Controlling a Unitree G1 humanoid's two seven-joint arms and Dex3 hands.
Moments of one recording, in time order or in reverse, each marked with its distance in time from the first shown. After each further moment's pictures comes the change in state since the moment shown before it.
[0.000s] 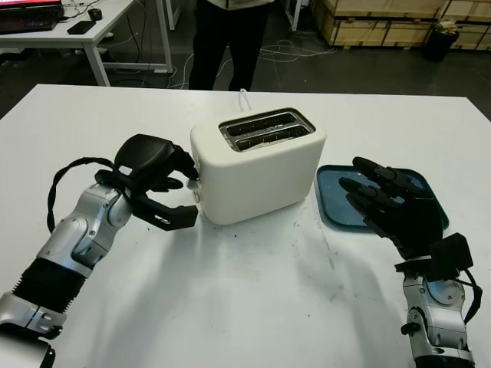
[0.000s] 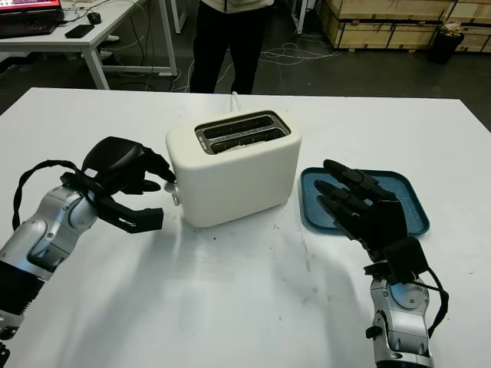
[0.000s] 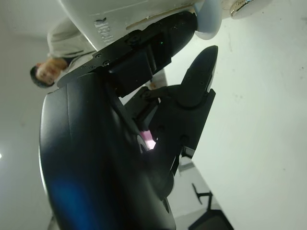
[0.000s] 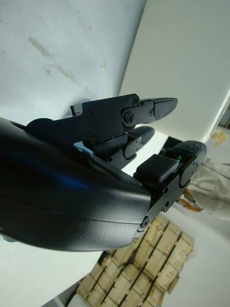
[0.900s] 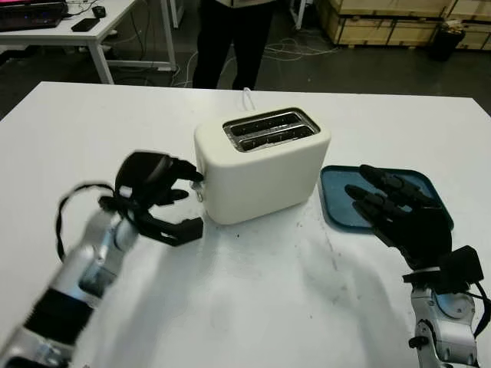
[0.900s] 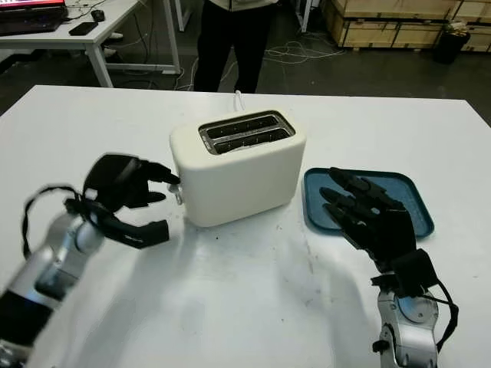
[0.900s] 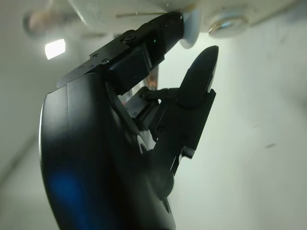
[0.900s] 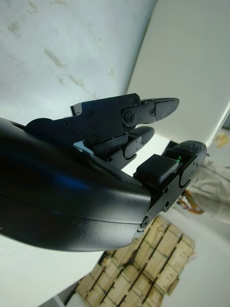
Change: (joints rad) left arm 0.229 -0.254 0.037 0.004 -0.034 0.098 0.382; right arm 0.088 -0.006 -0.017 -0.070 0.001 0.009 0.006
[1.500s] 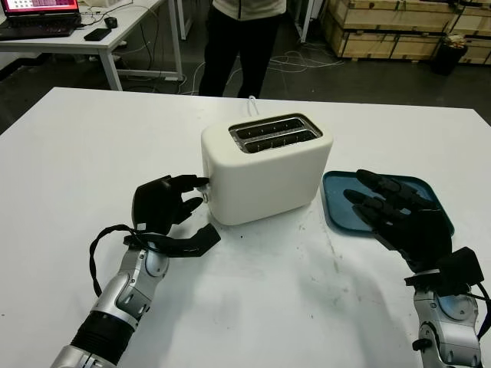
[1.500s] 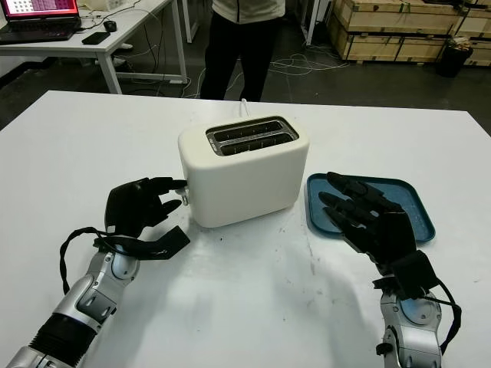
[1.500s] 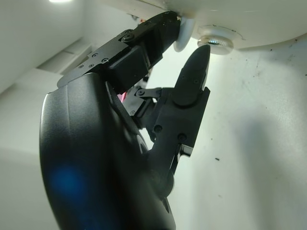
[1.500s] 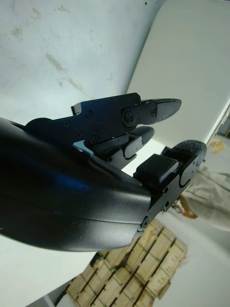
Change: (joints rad) left arm 0.012 -0.080 0.000 0.134 -0.084 -0.064 0.179; right arm -0.002 -0.021 0.018 0.001 -0.002 0.010 0.014
